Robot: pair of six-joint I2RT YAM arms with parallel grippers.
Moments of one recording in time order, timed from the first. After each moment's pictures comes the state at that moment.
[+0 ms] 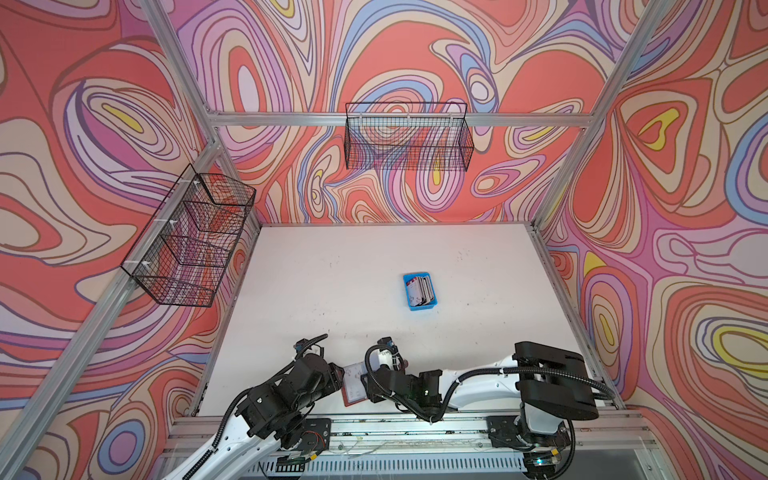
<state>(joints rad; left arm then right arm) -0.75 0.32 0.29 -0.86 -0.11 -1.11 1.38 1.74 0.84 0.12 0.34 1.04</state>
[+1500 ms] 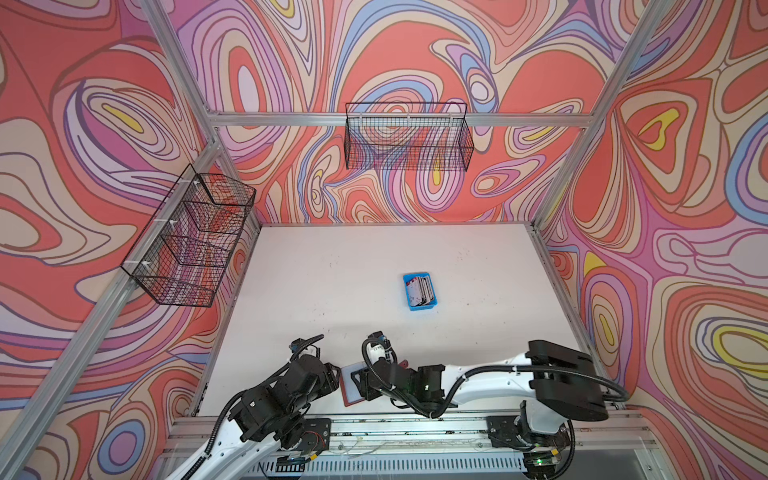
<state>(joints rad) -0.75 0.27 0.34 -0.95 -0.15 -1.09 1.36 1.63 0.93 0.04 0.30 0.93</state>
